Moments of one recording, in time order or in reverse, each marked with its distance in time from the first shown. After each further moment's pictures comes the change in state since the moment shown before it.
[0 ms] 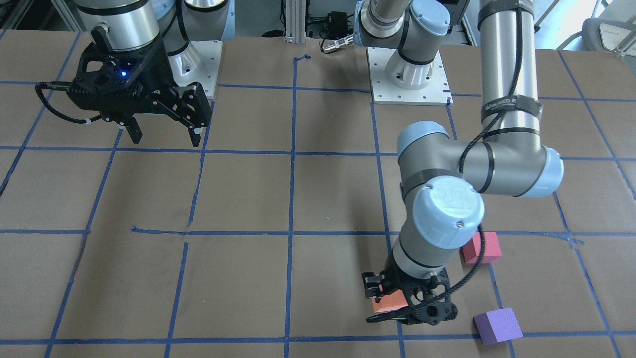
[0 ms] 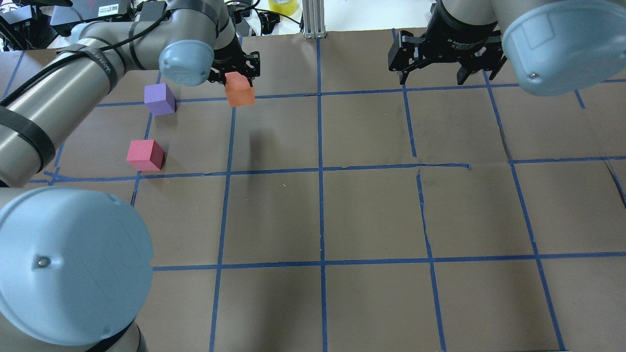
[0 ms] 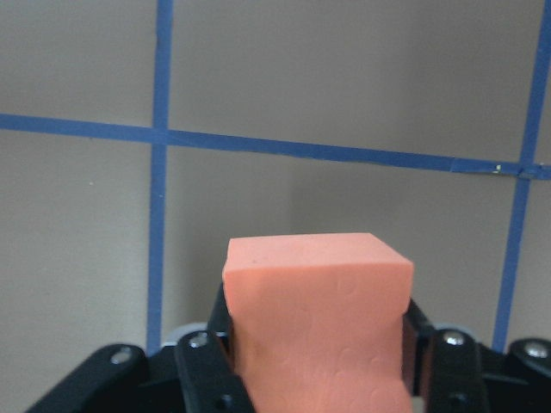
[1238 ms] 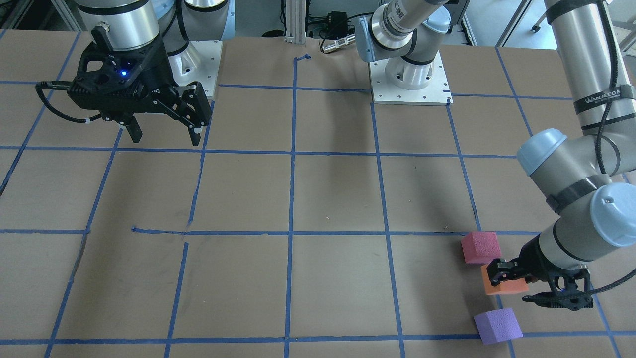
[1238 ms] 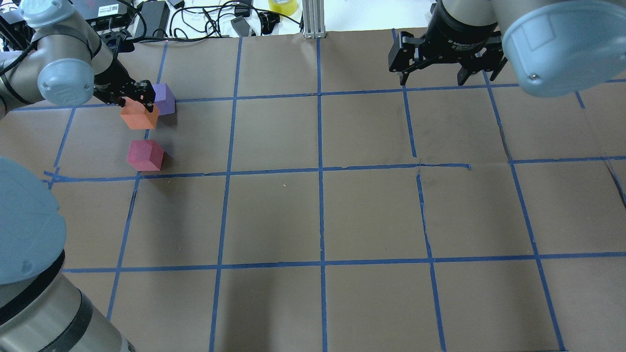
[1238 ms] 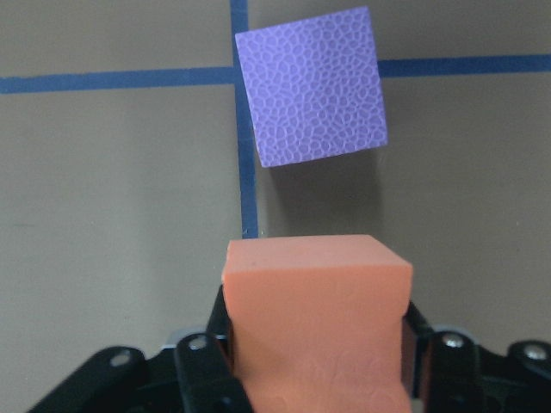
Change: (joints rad) left arm 0.339 0.037 -0.158 0.058 -0.028 0.447; right arm 0.000 -0.002 0.003 0.001 -0.001 -0.001
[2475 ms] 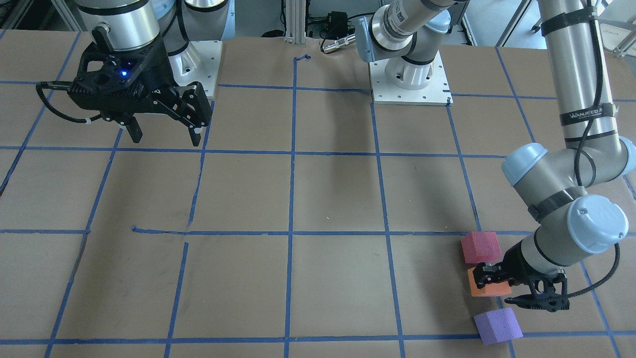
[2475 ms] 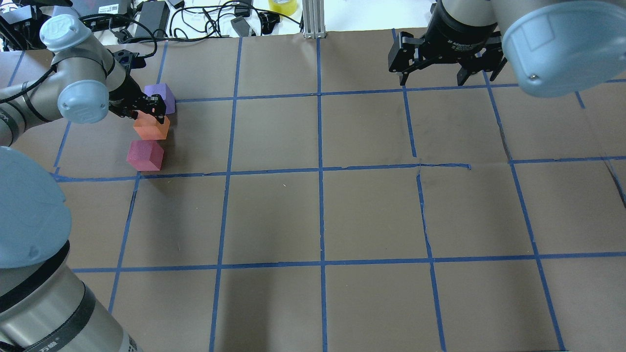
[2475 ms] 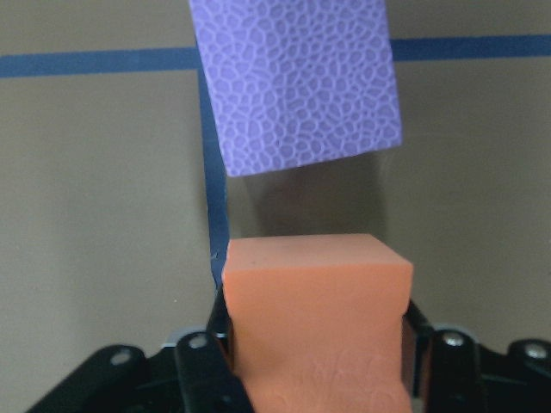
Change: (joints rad) left arm 0.002 -0.039 -0.057 0.092 -0.025 0.009; right arm 0.000 0.000 0.001 -0.001 0.000 0.000
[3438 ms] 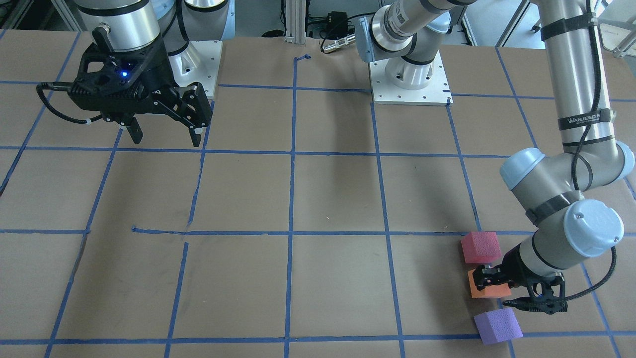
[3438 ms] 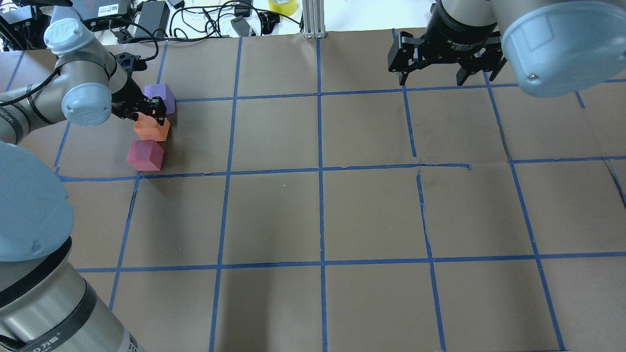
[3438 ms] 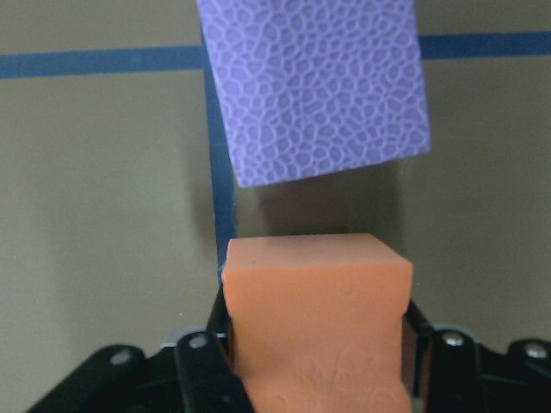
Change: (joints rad) left arm 0.001 -0.015 0.000 0.015 0.012 0.002; right arm 0.000 0.001 0.000 -0.002 0.003 0.000
